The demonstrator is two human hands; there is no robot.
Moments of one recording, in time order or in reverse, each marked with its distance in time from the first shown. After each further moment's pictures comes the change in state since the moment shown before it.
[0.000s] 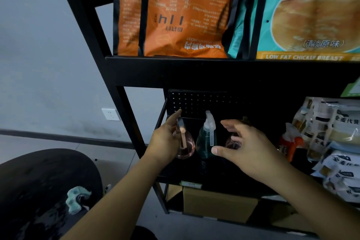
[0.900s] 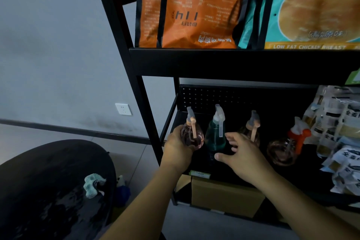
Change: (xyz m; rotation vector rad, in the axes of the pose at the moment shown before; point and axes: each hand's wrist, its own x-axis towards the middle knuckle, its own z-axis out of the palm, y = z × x) left_hand -0.043 -0.019 0.029 -0.022 0.136 -0.109; right_hand -0.006 0.031 0.058 0.023 -0.050 0.140
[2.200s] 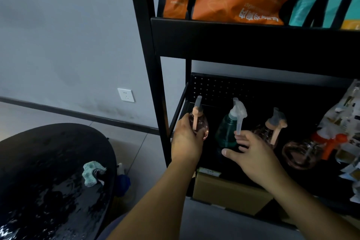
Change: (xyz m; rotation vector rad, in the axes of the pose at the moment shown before) left_hand 0.027 -0.019 0.016 0.010 0.188 0.026; right_hand 0.011 0.001 0.024 0.071 0.022 0.022
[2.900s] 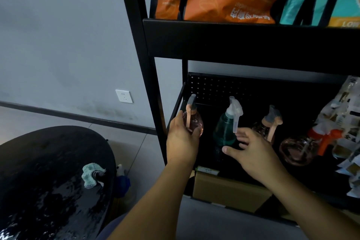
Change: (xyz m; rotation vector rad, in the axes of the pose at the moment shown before) left_hand -0.005 -0.001 -0.006 -0.038 0.055 0.038; right_hand 0.003 0.003 -0.004 -0.017 0.049 0.005
